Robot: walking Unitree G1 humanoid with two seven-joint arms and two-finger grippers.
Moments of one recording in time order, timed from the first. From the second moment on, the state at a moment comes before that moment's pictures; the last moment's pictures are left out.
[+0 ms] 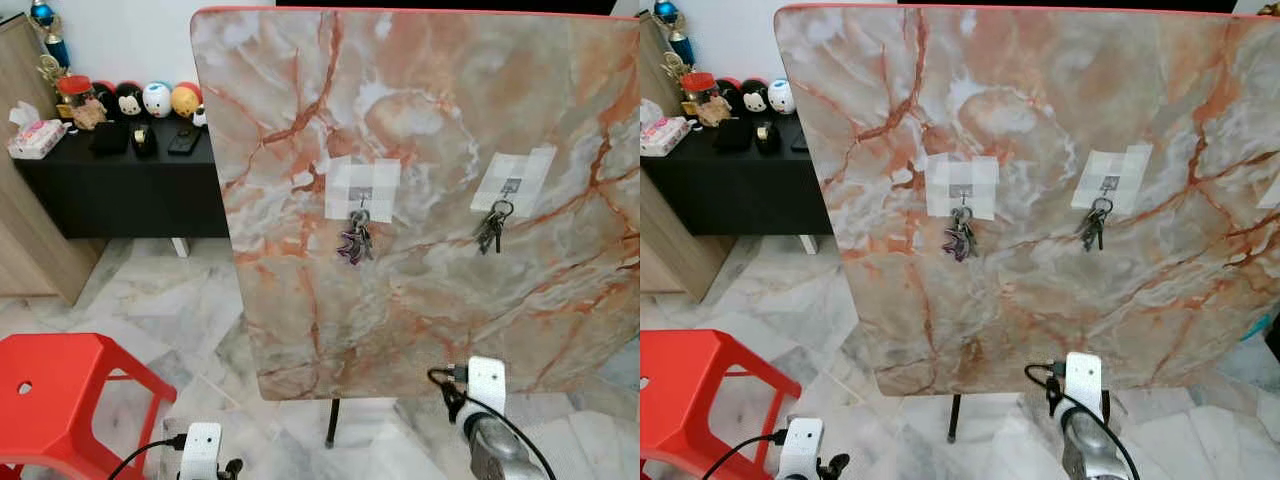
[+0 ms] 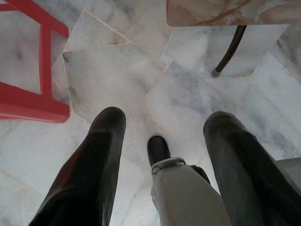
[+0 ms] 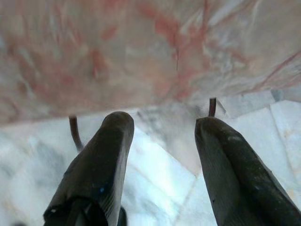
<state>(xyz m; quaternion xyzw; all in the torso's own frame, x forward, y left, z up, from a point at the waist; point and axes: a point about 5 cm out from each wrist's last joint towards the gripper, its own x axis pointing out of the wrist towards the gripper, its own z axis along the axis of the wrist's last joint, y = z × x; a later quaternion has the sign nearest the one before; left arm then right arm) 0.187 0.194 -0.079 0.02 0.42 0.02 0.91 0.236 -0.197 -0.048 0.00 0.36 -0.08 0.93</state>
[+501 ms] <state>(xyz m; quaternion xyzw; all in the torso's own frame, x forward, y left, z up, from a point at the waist) 0.188 0.202 -0.077 0.03 0.42 0.02 0.91 0.170 -0.184 -0.091 0.03 0.48 -0.07 0.87</state>
